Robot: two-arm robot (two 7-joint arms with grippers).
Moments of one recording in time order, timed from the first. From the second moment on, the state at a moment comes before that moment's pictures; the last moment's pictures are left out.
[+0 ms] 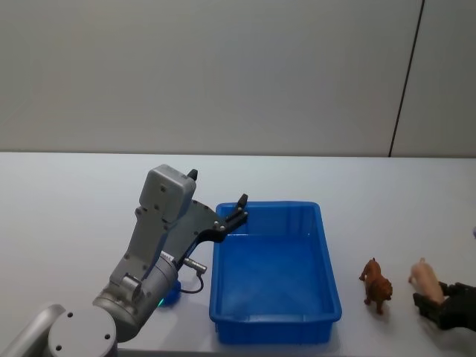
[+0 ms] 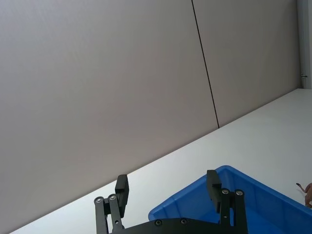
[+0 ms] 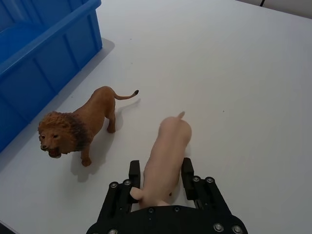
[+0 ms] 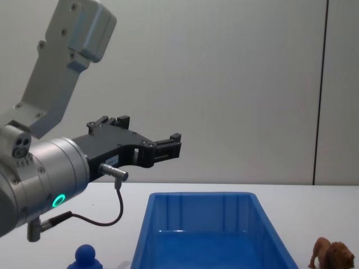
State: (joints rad) left arm -0.24 0.38 0.45 -1.63 -0.20 0.01 -0.01; right arm 0.07 0.47 -0.13 -1.54 0.25 0.46 0.40
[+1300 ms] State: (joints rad) left arm -0.24 0.38 0.45 -1.63 -0.20 0.01 -0.01; right arm 0.13 0.41 -0.17 -1.66 0.29 0.31 0.40
